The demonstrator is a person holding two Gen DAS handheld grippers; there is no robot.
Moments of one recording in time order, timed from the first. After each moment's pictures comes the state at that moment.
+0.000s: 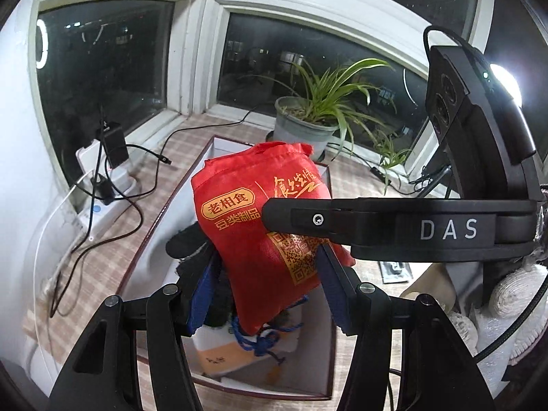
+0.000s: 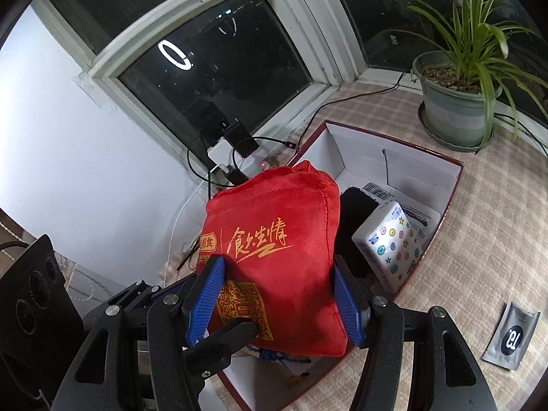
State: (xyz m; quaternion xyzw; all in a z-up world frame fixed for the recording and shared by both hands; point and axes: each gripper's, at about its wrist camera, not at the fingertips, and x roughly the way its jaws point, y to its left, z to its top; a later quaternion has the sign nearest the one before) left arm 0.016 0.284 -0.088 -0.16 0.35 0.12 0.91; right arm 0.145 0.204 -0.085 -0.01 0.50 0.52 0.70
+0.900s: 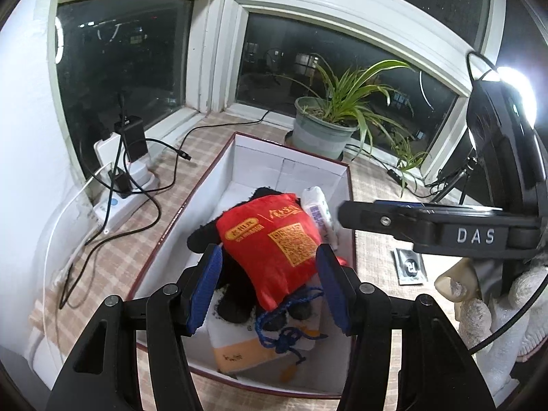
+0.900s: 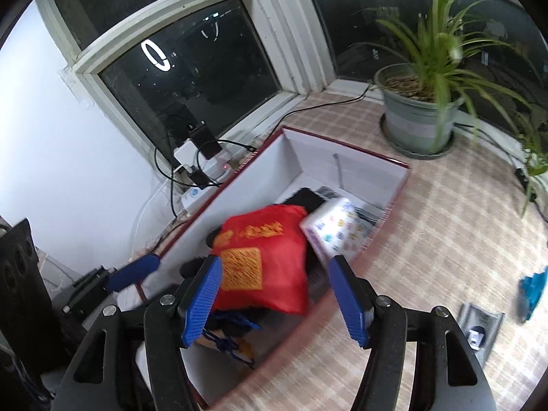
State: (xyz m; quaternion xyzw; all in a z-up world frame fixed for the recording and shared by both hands) left arm 0.009 0.293 -0.094 -0.16 0.35 0.16 0.91; right arm 0.152 0.166 -0.088 -0.05 0.47 0.47 0.75
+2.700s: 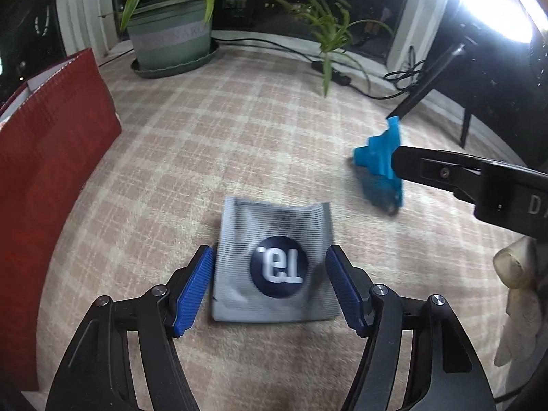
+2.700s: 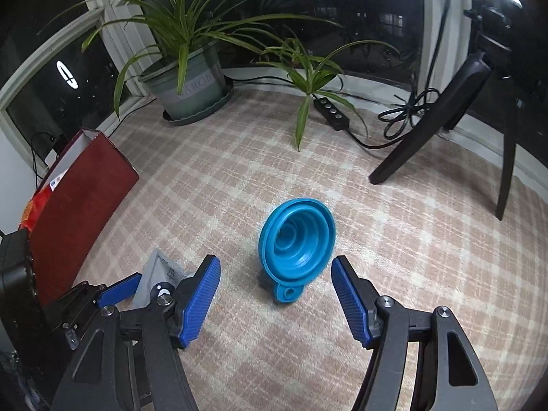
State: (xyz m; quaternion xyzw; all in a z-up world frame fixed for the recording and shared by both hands) left arm 0.212 0.062 -0.224 -0.12 0.47 0.14 0.86; right arm 0.313 -0.069 -0.193 -0.07 0.48 0.35 0.81
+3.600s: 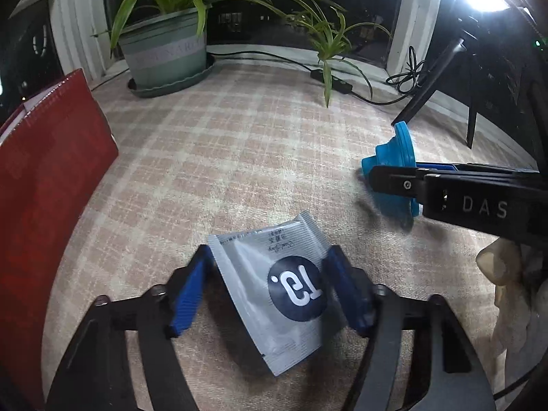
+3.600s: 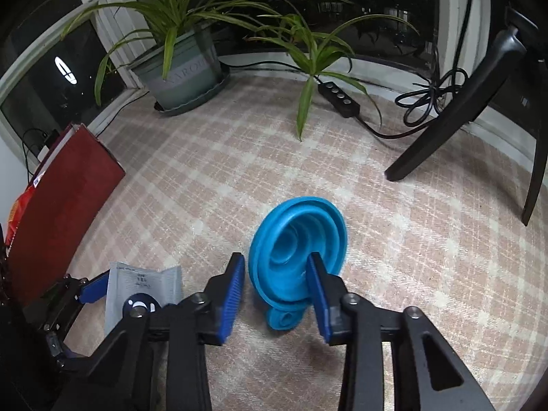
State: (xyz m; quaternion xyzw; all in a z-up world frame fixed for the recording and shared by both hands) left arm 0.226 0.064 -0.234 -0.09 0.45 0.15 0.88; right arm 0.331 -0.056 -0.221 -0.06 0.49 0.35 0.80
